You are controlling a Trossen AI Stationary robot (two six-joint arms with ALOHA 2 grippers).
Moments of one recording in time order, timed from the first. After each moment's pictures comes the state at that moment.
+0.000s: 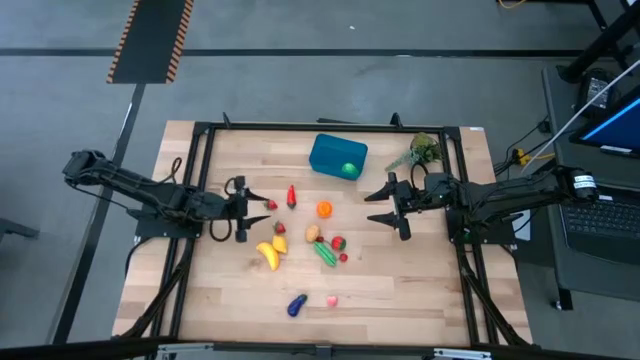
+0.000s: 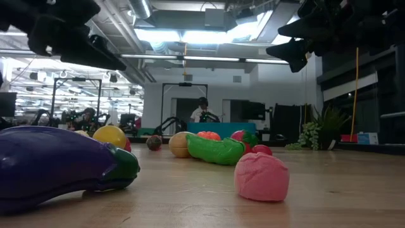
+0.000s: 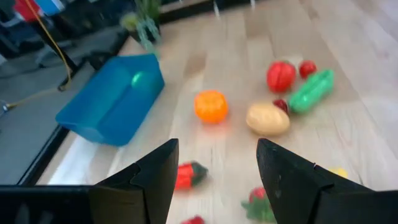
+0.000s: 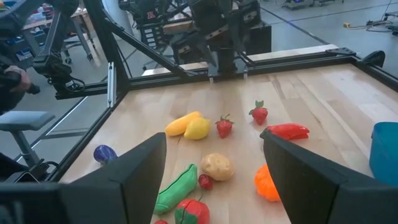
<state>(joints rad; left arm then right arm) -0.26 0.75 0.36 -0.09 -0.46 0.08 -0.03 0.97 0.35 0.47 -0.15 0.16</state>
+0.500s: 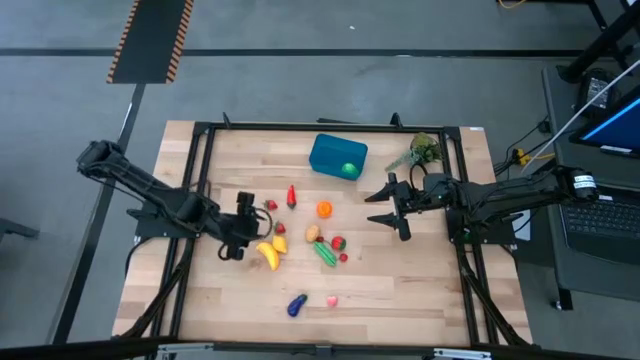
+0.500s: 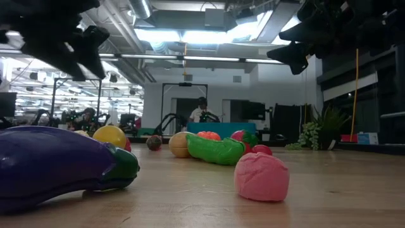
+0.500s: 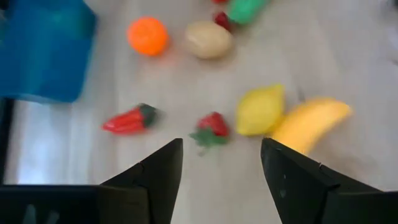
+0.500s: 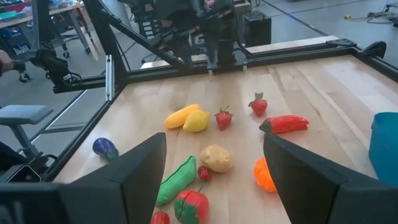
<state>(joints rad) -0.45 1.08 0.69 -0.62 -0.44 -0.09 -0.03 0.97 0.35 0.43 -0.15 0.15</state>
